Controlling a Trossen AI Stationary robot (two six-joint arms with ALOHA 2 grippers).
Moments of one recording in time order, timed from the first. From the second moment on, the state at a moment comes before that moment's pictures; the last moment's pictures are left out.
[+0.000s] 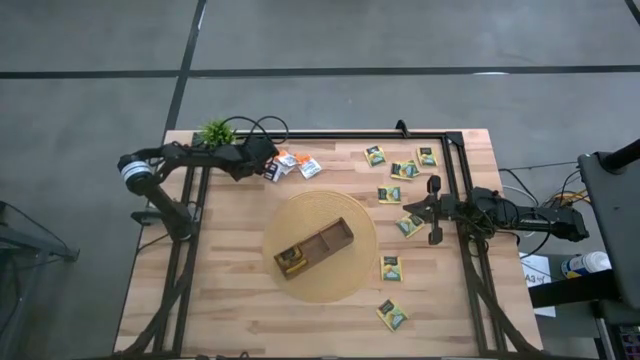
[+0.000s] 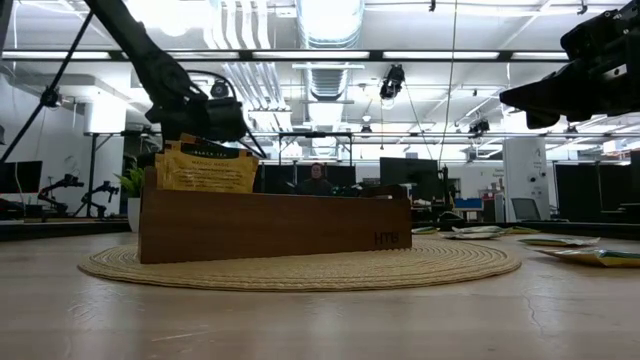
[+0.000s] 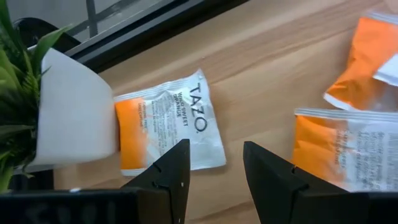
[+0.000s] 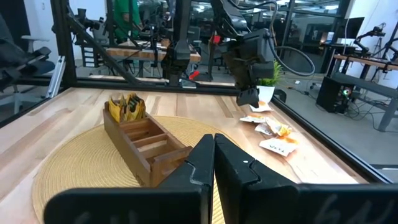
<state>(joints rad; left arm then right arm) 0.63 1.58 0.79 -0.38 -0.58 -0.48 -0.07 0.03 0.01 0.00 0.00 -0.05</state>
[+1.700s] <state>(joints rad) 0.63 1.64 0.85 -0.45 -0.45 -0.36 -0.07 0.04 0.01 0.00 0.00 -0.05</state>
